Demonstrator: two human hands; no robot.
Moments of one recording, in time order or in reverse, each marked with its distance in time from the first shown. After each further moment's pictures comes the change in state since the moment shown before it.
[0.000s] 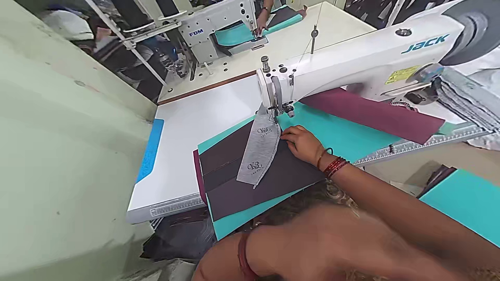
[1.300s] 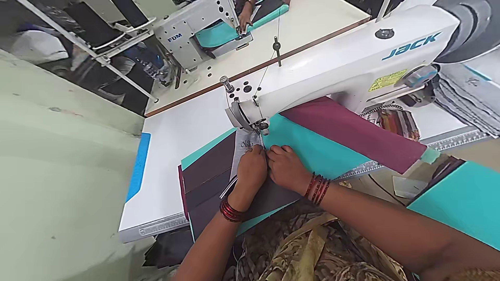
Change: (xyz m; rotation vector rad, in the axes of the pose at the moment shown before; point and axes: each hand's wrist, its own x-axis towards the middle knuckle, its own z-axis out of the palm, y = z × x) left_hand 0.001 -0.156 -0.078 1.304 -0.281 -1.222; right_hand -0.006 -0.020 -0.024 -0.091 -0.394 0.070
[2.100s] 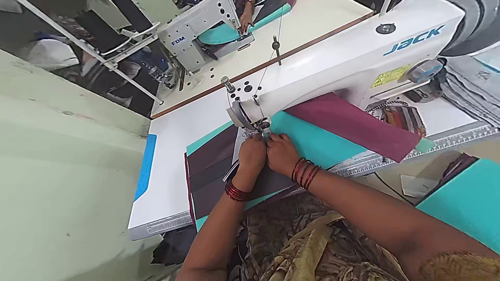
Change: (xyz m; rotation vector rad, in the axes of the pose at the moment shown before) left_hand 0.034 -0.006 -0.009 0.012 -0.006 -0.082; right_hand 0.036 0.004 -0.009 -0.016 -0.081 0.128
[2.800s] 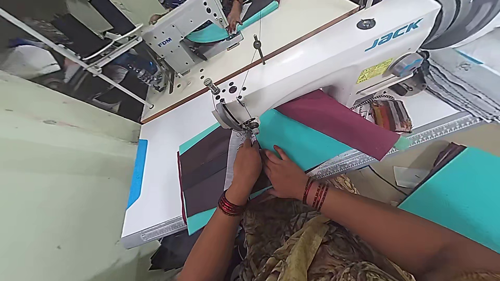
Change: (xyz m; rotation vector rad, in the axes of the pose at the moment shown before) left_hand -0.020 0.015 -0.004 -0.070 -0.068 -0.054; right_hand -0.055 0.000 0.017 -0.042 -0.131 -0.194
